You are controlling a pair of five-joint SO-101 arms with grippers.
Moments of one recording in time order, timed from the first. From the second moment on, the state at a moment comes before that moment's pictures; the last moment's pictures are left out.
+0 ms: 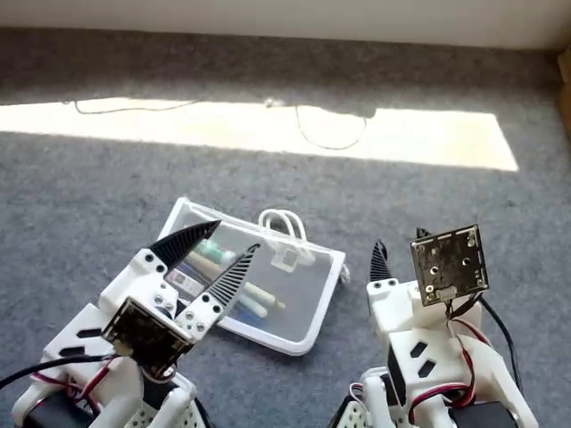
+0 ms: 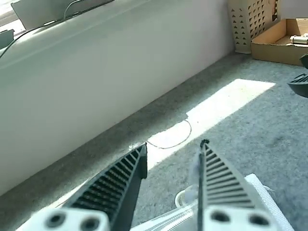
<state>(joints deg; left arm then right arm) 24.2 -95.2 49.3 66.0 -13.0 -9.9 -83.4 36.4 82.5 11.6</state>
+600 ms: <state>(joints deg) 2.7 -95.4 46.3 74.2 -13.0 -9.9 -83.4 39.2 87.8 12.0</state>
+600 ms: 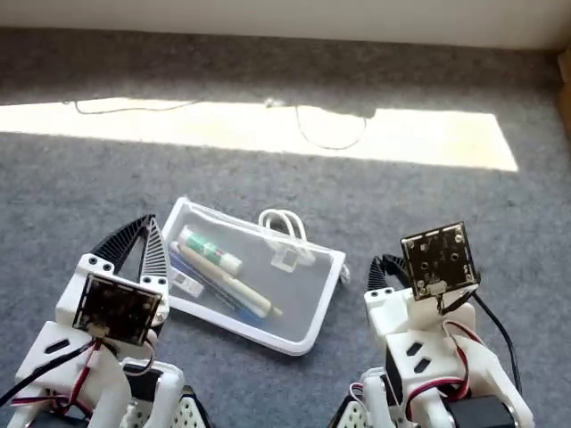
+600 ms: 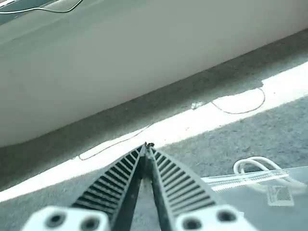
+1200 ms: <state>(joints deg) -9.9 -95.5 71.2 72.2 -13.0 -9.9 -83.4 60.5 85.8 12.0</state>
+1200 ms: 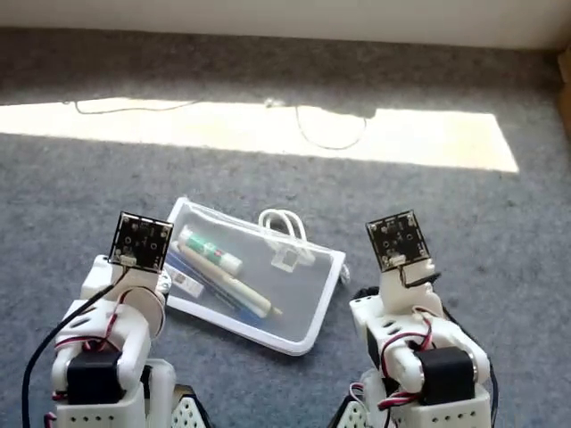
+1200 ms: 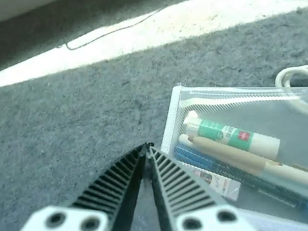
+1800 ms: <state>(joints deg) -10.7 -95.3 93.2 69.3 -13.0 -9.8 -83.3 87.3 72.5 12.0</state>
